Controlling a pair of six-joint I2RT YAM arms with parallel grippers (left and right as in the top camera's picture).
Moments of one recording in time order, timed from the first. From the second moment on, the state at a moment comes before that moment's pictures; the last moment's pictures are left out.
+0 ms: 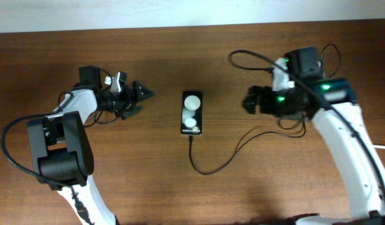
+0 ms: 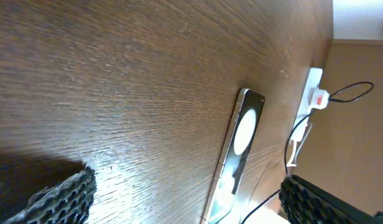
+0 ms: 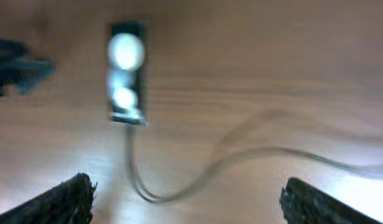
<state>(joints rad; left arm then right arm) 0.14 2.11 1.32 -0.51 0.87 -0.29 0.11 1.48 1.41 -1.12 -0.26 0.28</state>
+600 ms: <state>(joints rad) 0.14 2.11 1.33 -0.51 0.85 -0.29 -0.49 1.73 1.41 -0.95 -0.10 0.35</state>
